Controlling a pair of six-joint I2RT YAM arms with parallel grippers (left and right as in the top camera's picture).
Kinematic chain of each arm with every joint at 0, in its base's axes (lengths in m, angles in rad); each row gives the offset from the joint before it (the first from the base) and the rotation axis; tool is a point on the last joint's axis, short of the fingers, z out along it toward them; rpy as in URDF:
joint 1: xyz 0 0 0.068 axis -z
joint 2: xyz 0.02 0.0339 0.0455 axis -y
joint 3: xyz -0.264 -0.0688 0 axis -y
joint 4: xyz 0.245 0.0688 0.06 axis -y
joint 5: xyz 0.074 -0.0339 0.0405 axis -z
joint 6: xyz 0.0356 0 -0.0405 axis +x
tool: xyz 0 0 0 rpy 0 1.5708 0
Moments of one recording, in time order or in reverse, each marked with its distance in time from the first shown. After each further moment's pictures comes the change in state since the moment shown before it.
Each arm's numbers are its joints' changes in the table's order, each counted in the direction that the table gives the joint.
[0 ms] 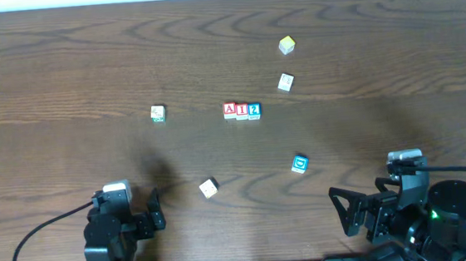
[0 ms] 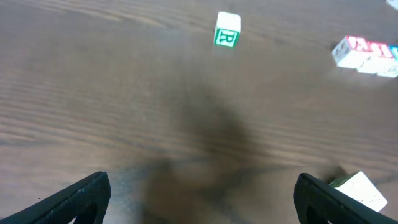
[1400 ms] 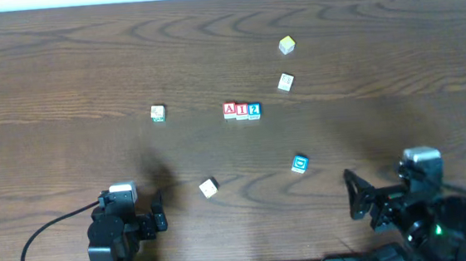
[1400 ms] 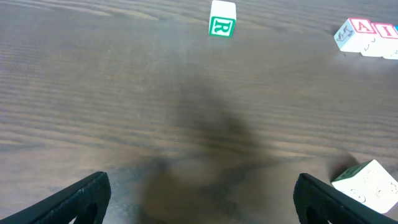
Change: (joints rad) left arm 0.000 0.038 -0.050 0.014 0.013 0.052; right arm 0.085 0.223 -0.238 0.285 0.207 -0.191
